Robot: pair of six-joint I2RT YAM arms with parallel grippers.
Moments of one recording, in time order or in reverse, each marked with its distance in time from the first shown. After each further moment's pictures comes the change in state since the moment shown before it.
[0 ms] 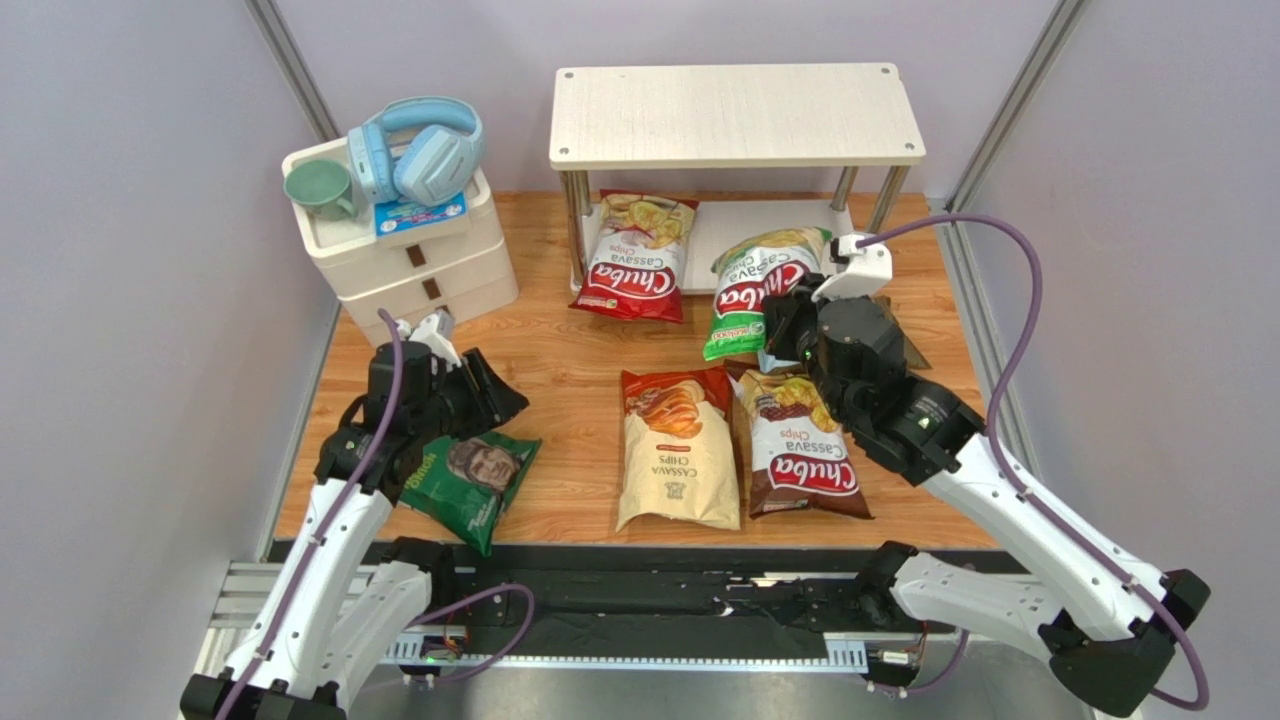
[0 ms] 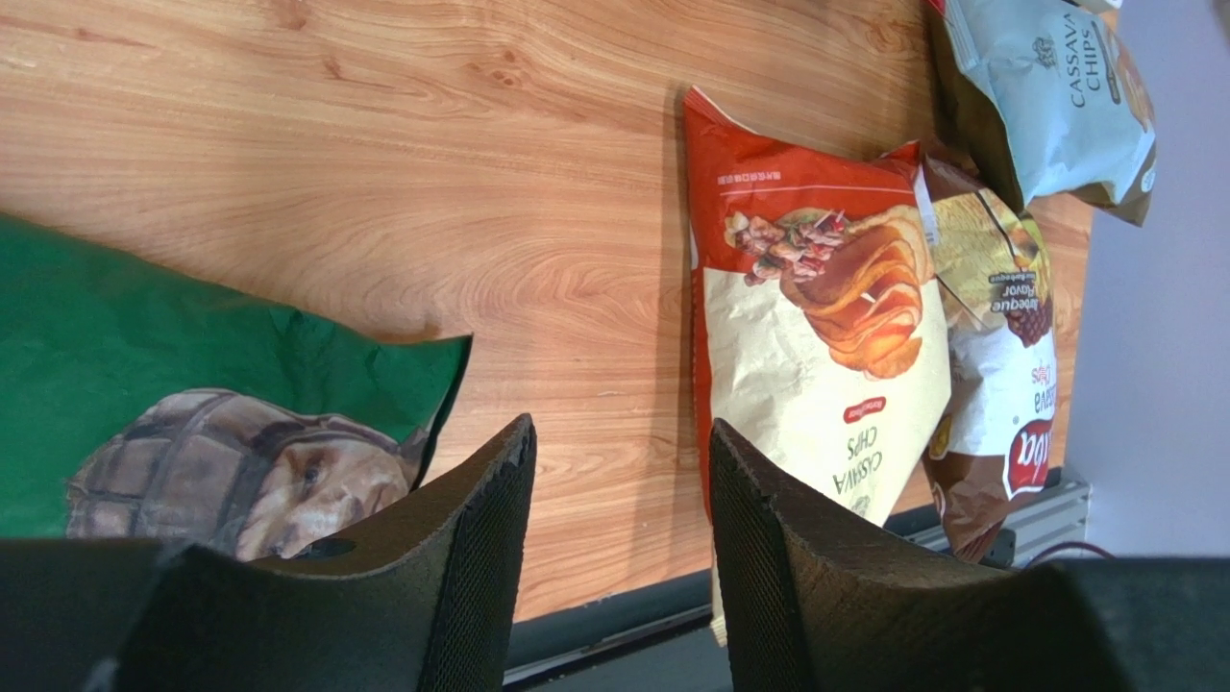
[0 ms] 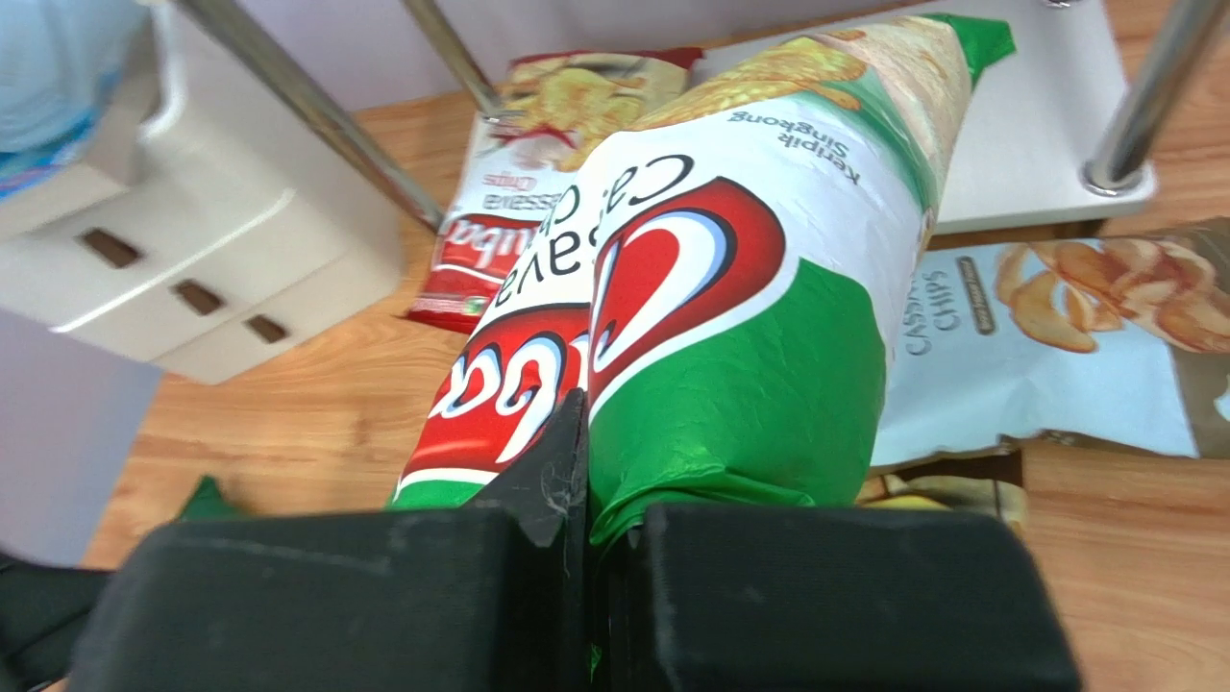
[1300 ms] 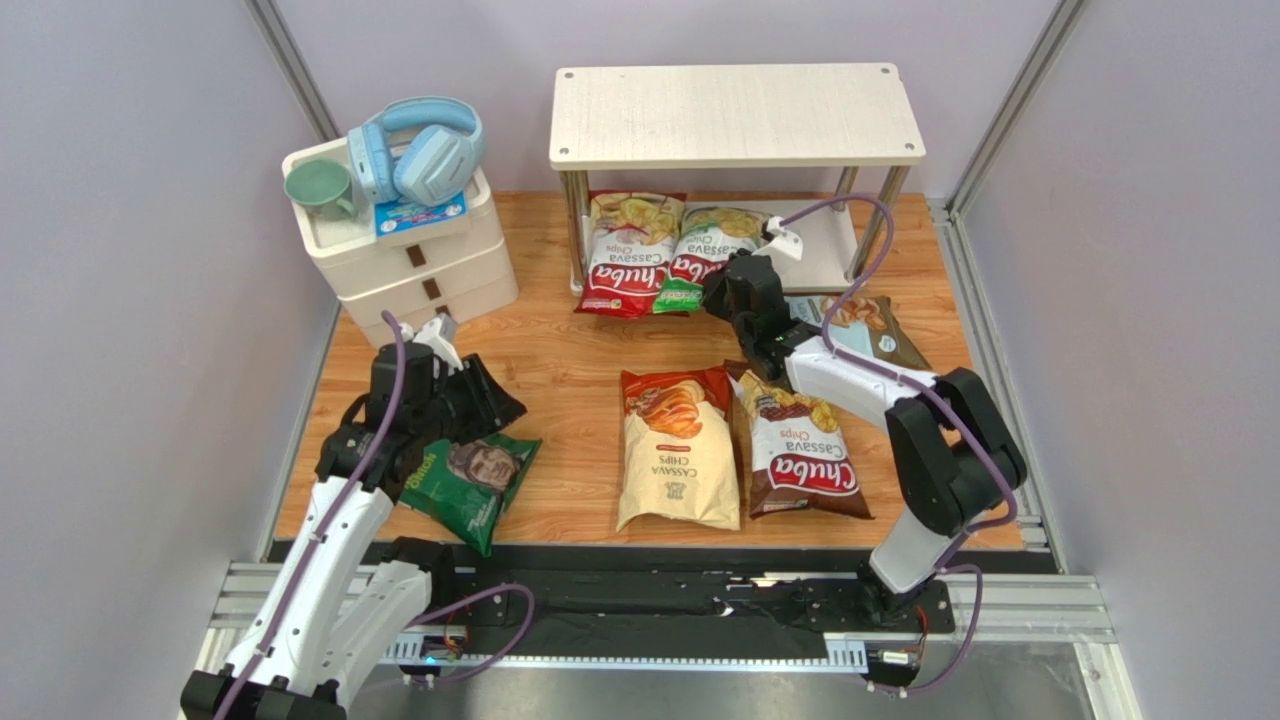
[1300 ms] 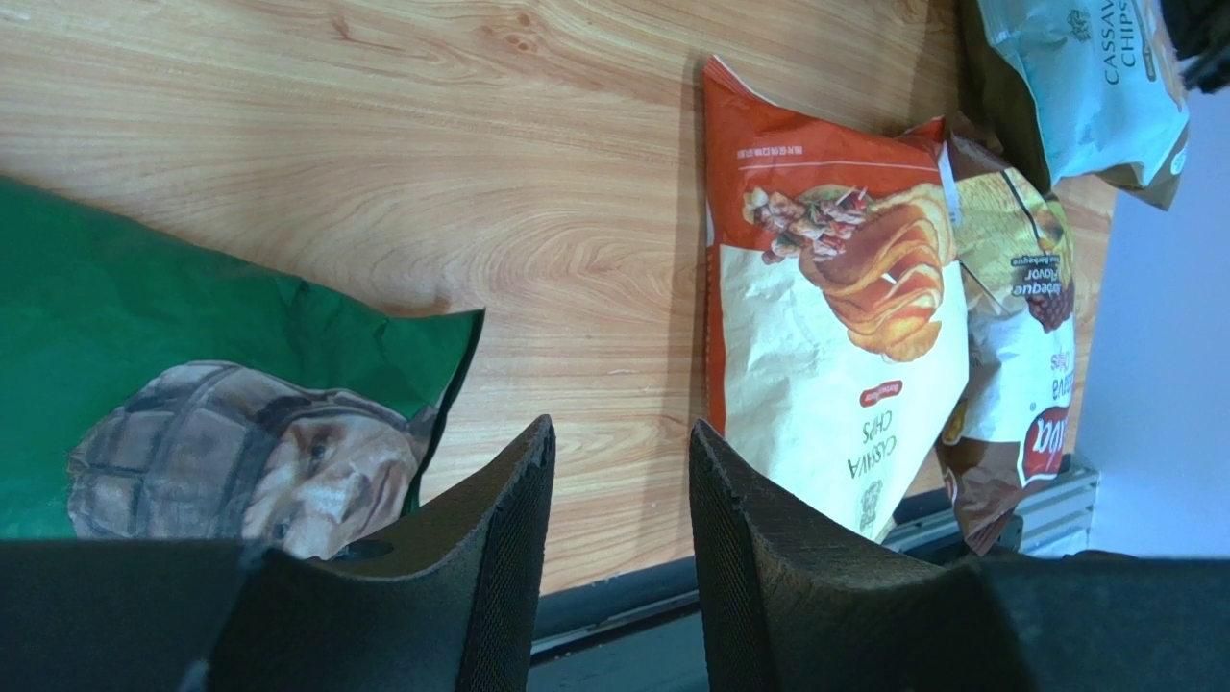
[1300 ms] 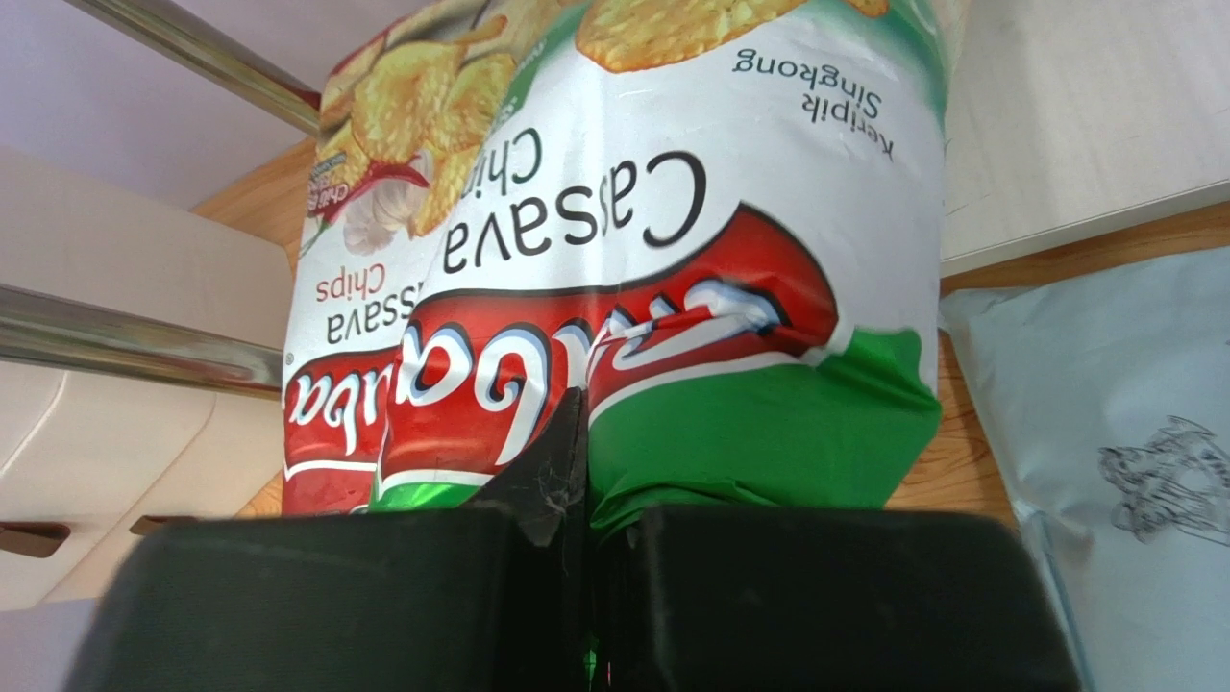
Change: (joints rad) left arm 0.000 0.010 0.000 -0.033 0.006 0.005; right arm -0.254 0.703 -0.066 0.660 -0.164 0.240
